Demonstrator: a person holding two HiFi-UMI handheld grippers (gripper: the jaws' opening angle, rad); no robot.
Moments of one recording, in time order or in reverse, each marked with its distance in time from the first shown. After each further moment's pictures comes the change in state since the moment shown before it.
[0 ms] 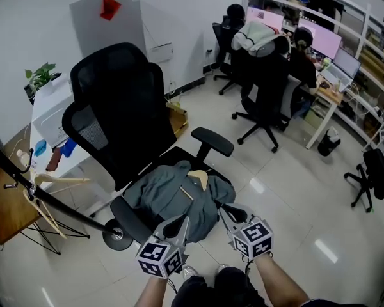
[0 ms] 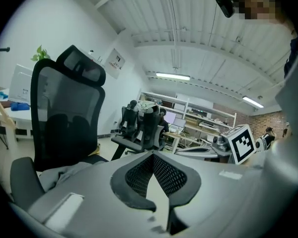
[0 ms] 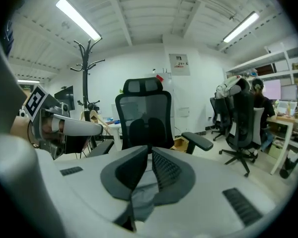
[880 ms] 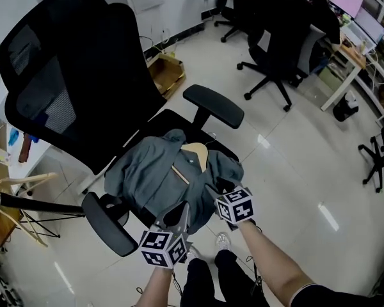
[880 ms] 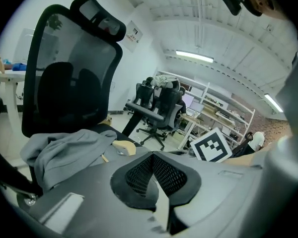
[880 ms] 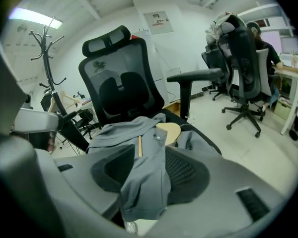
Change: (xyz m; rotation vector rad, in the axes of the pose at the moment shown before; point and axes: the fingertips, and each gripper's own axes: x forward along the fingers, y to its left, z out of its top) left arm 0.117 0.082 -0.122 -0.143 0.215 0.127; right arm 0.181 -0.087 -0.178 0.226 0.332 0.026
